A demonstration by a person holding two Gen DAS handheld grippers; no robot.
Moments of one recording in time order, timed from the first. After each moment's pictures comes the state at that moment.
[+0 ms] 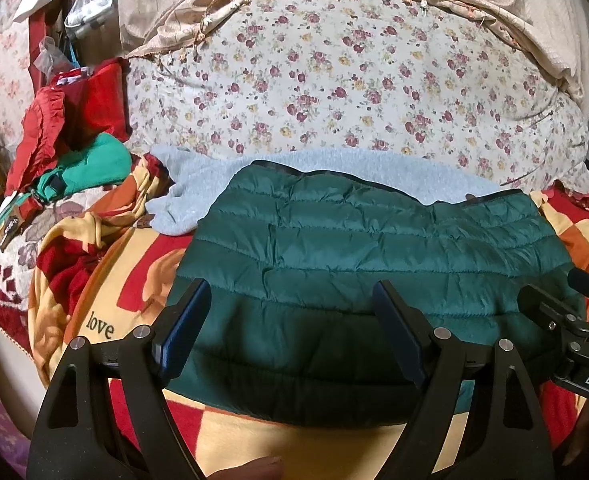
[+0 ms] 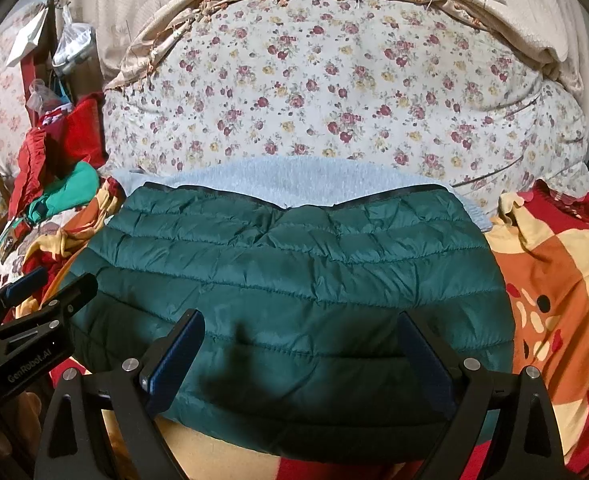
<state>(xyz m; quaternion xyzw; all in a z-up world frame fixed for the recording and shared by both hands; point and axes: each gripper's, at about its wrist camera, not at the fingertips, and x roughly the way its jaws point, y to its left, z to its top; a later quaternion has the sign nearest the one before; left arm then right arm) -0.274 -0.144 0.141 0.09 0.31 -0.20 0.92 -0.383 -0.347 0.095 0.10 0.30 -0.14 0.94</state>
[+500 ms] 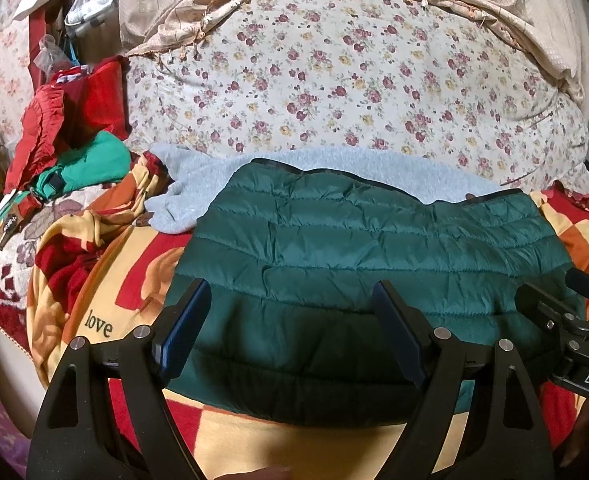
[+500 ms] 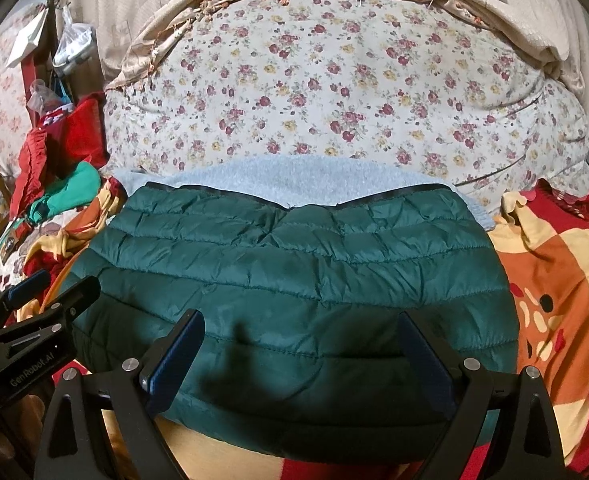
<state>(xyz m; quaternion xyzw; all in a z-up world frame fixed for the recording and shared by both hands) -0.273 -0.144 0.140 0.08 0.31 -0.20 0.92 -0.381 -0.345 0.093 0.10 0.30 -0.14 0.94</state>
